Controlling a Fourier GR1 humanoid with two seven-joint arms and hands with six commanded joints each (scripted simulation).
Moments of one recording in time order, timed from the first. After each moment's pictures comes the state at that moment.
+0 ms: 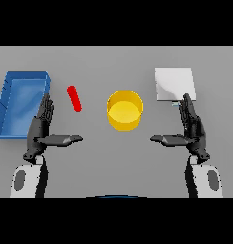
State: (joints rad) left arm 0.00 0.00 0.00 -1.57 0.00 0.00 0.00; right arm 0.00 0.00 0.00 -1.57 0.00 0.00 0.00
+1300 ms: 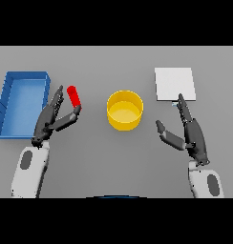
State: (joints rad) left arm -0.20 0.08 -0.03 -1.35 -0.13 -0.03 0.03; right arm 0.05 -0.07 0.11 -1.67 0.19 -0.01 -0.09
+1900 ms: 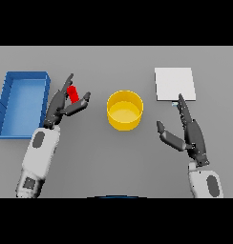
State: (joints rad) left arm -0.44 0.06 0.00 -1.04 -0.19 0.02 -0.04; right arm 0.06 -0.06 0.11 -1.68 0.18 -0.01 -0.09
